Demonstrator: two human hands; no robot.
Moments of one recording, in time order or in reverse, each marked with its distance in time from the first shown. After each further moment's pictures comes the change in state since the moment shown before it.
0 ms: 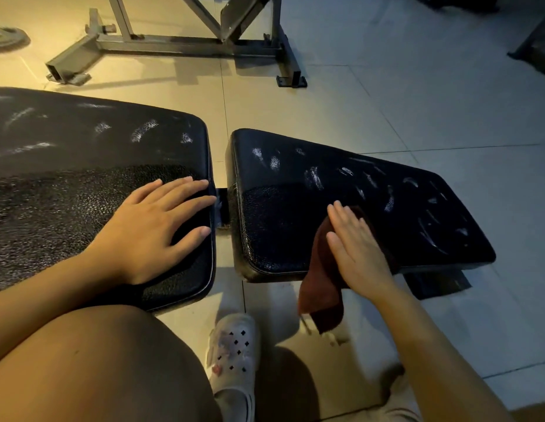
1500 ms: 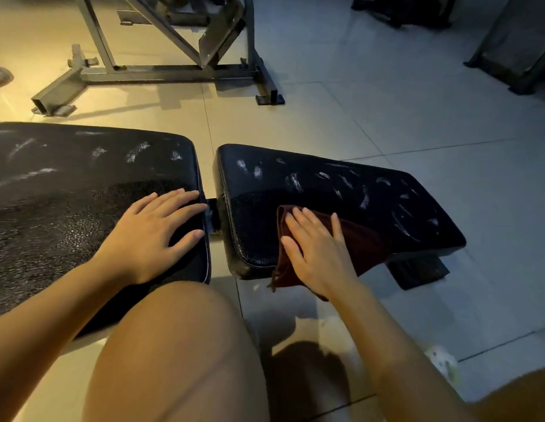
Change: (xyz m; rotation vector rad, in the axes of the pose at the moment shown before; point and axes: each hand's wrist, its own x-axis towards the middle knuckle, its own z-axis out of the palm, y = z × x) left_hand -0.001 0.002 -0.005 -0.042 -0.034 -0.023; right_hand -0.016 -0.053 0.002 -0.184 0.092 -0.034
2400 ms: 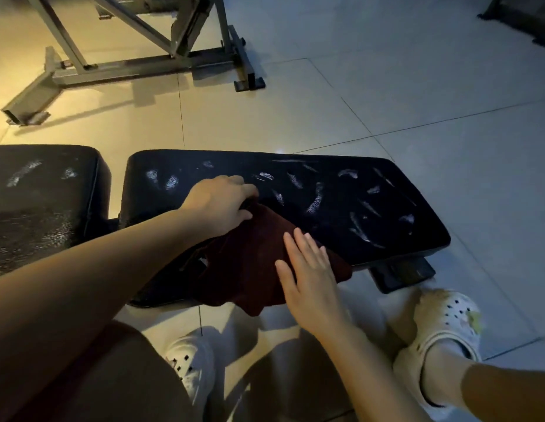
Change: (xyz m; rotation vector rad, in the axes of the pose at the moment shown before) left_hand 0.198 0.170 0.049 0.244 -0.246 0.024; right_hand -0.029 0.121 0.014 0.349 -0.030 0.132
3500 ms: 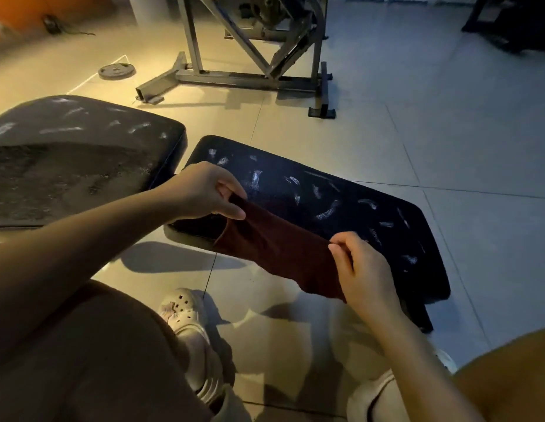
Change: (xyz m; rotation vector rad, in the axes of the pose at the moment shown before) left_hand -0.129 0.069 -0.082 -0.695 0.089 -0.479; right_hand -0.034 0.037 -0.133 0.091 0.098 -0.285
